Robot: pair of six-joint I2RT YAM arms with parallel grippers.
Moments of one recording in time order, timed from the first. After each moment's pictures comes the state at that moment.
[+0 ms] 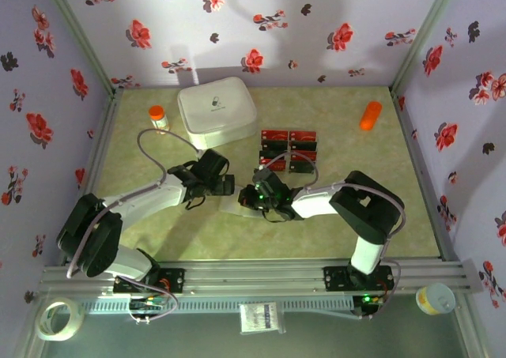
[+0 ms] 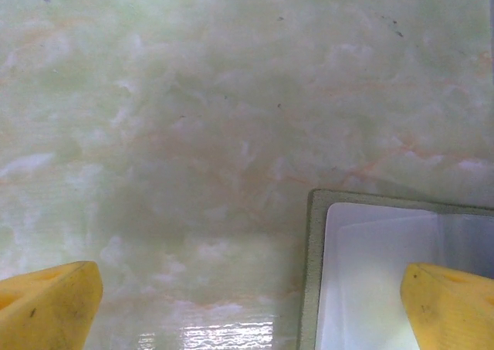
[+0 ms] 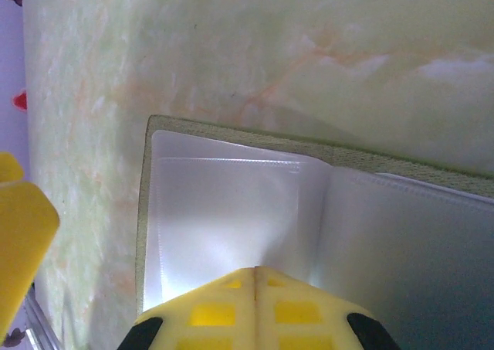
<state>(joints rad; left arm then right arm) -0.73 1.44 0.87 -0.51 -0.26 -0.59 0.91 1.77 0.73 0.34 -0.16 1.06</state>
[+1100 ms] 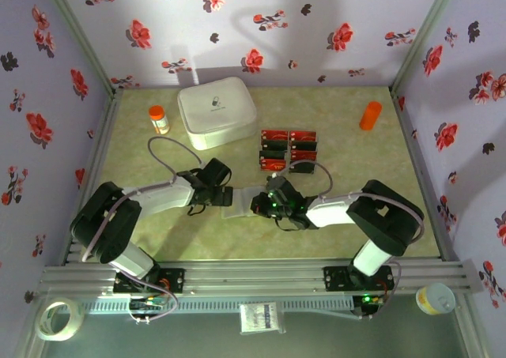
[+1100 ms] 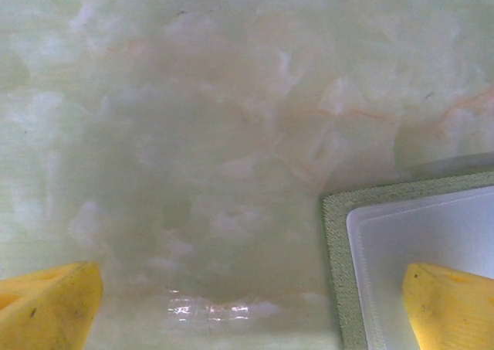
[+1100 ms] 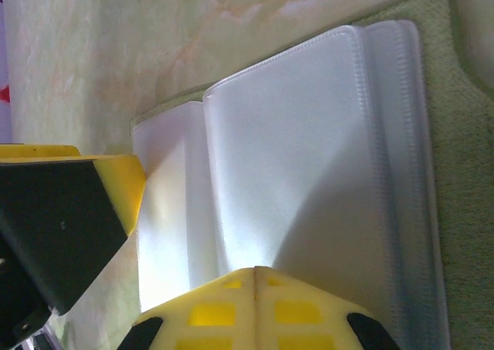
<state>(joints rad) -0.73 1.56 0.80 -0.46 -0.25 -0.59 0.89 1.62 0.56 0.34 -0.16 1.07</state>
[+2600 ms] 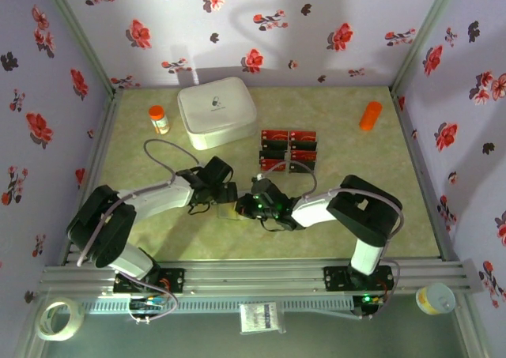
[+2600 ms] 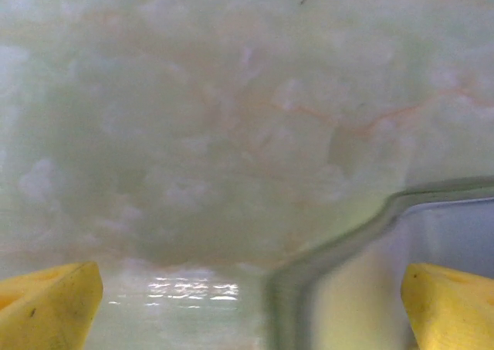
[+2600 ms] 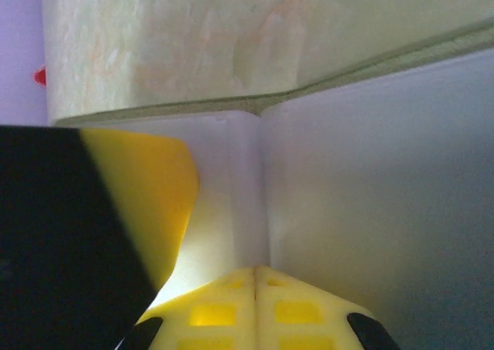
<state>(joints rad) -0.75 1.52 0.82 -0.49 -0.18 -0.78 0.98 1.76 0.65 0.45 -0.15 1.13</state>
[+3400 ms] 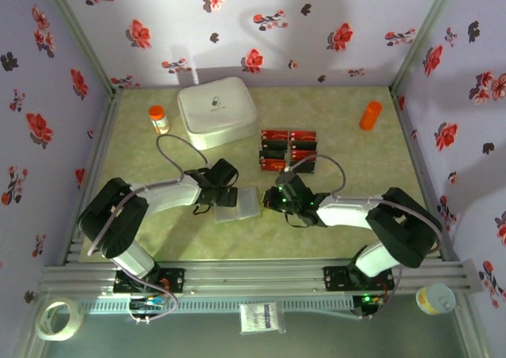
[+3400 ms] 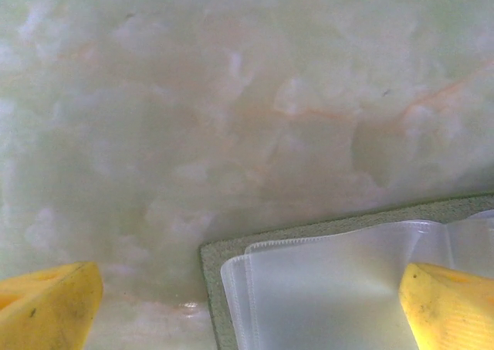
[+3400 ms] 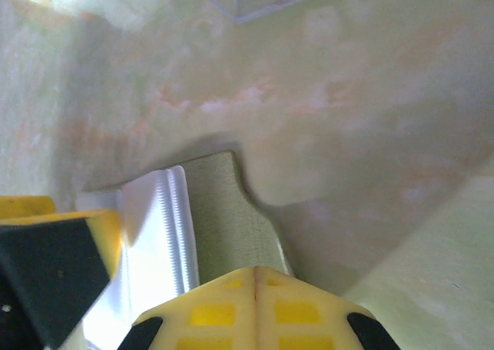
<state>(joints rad) -0.78 1.62 0.85 -0.49 -0.26 -0.60 0.82 1.48 0.53 0.17 -0.05 1.00</state>
